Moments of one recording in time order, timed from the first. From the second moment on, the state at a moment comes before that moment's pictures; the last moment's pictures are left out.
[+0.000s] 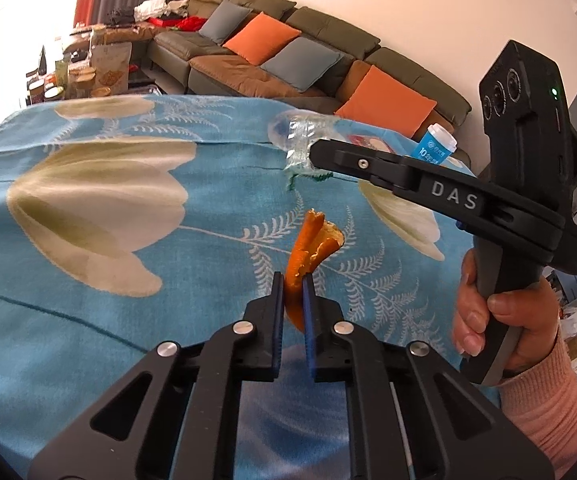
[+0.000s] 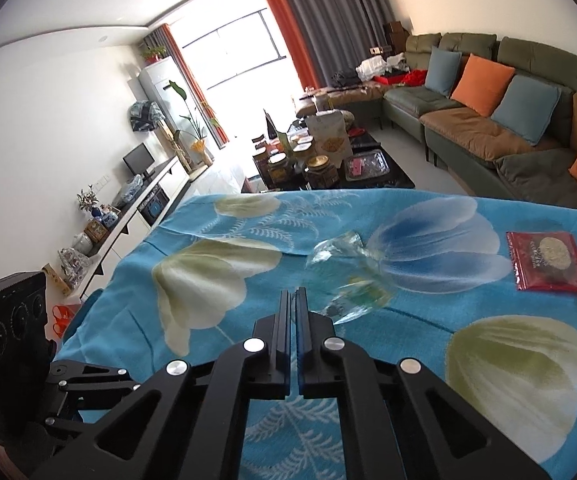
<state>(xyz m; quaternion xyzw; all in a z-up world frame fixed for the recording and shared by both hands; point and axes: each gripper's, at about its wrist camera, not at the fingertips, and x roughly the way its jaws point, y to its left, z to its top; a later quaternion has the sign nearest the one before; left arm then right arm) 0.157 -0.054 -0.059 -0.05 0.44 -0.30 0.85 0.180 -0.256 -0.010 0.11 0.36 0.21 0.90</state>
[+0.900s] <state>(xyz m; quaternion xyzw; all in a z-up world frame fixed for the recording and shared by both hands) 0.082 0.045 -0.023 -0.06 0.40 -0.23 0.88 0.104 -0.224 0.000 0.16 0.33 0.28 0.89</state>
